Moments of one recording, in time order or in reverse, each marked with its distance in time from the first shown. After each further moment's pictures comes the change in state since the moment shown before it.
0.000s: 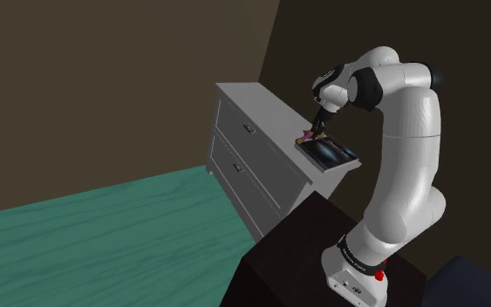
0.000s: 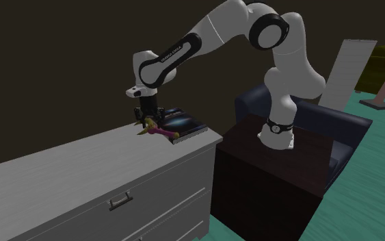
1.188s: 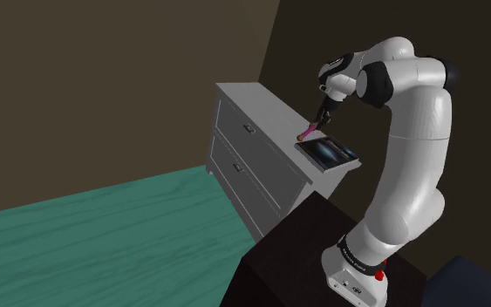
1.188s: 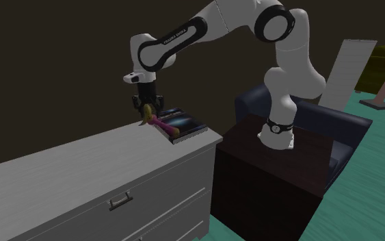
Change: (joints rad) arm 0.030 -0.084 -0.044 0.036 -0.069 -0.108 0.051
